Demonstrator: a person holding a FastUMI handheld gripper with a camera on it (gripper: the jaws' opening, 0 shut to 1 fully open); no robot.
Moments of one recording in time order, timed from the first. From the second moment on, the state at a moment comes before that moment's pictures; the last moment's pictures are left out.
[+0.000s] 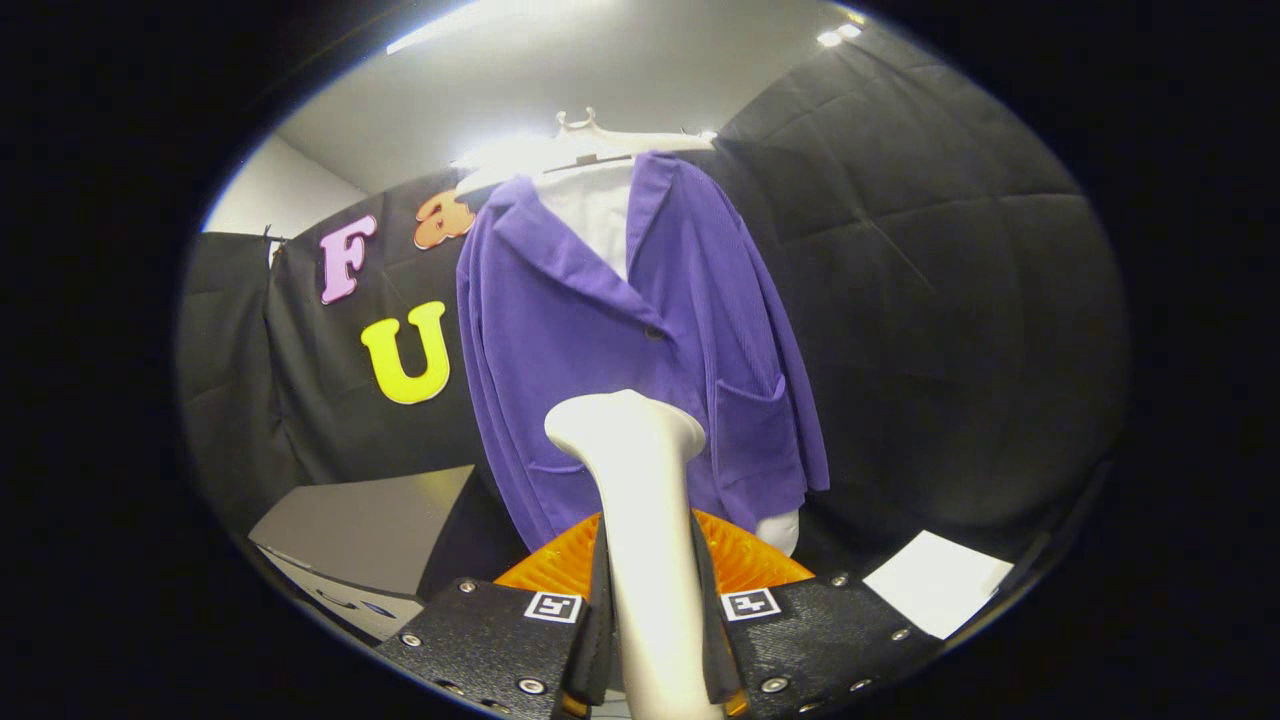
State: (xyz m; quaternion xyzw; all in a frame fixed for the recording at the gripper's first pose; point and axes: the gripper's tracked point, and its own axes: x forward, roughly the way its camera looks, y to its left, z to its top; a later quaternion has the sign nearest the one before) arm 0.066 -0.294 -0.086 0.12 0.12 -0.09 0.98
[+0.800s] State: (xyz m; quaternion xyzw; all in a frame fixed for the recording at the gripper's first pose) arm 0.174 -0.383 0.089 0.08 -0.07 -0.17 0.98
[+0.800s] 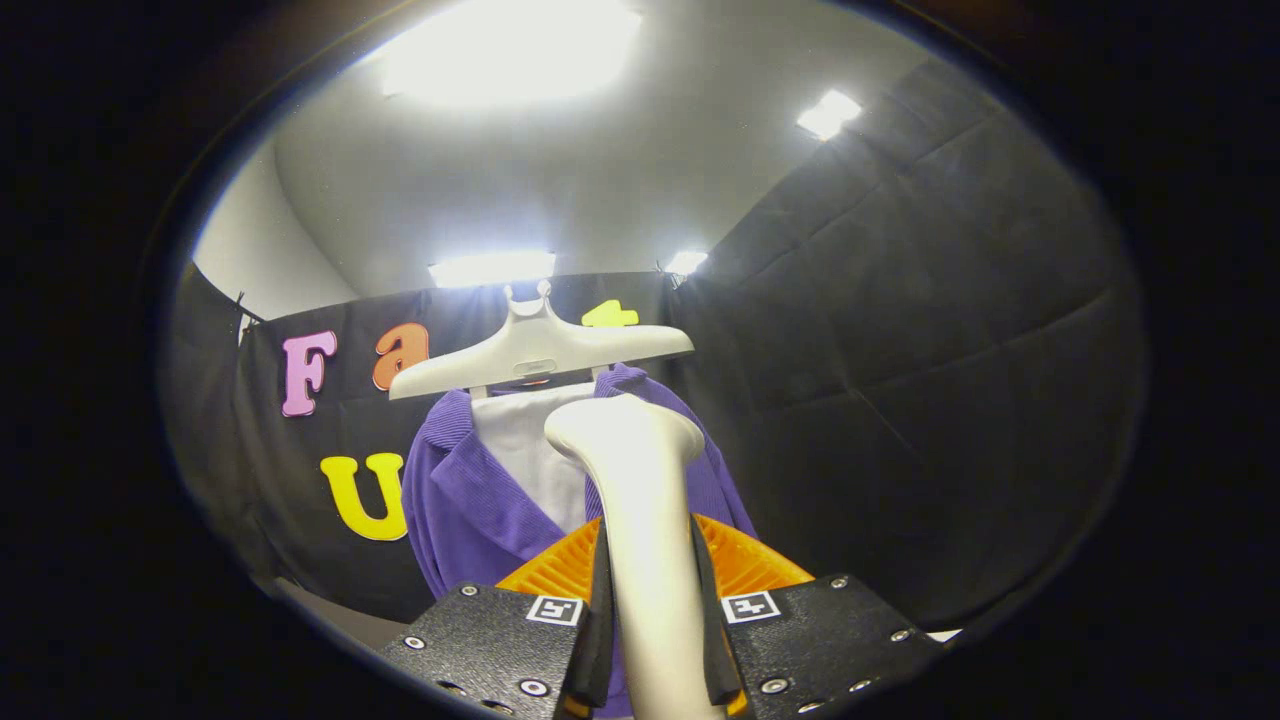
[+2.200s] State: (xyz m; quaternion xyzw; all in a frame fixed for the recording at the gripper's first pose) arm 0.204 -0.393 -0.066 0.08 0.04 -0.19 0.98
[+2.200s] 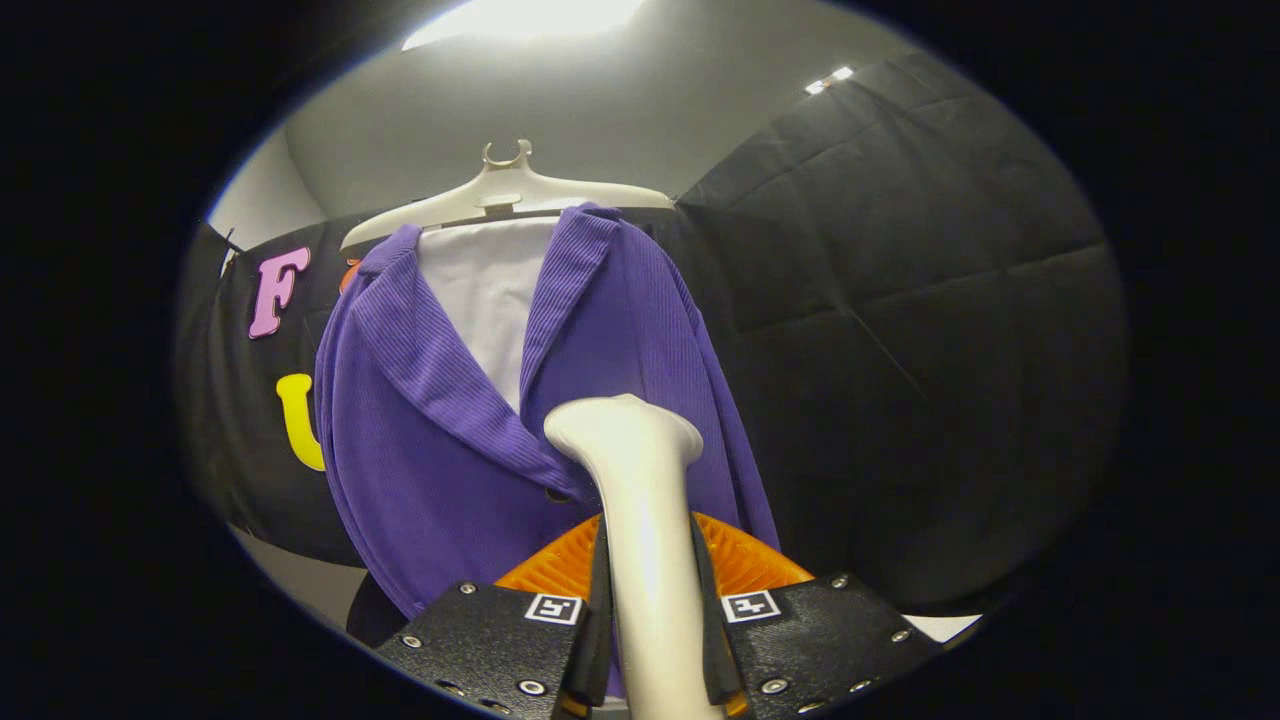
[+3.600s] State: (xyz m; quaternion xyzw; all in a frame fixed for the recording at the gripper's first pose) arm 0.154 -0.410 -0.222 0.19 0.14 -0.24 0.94
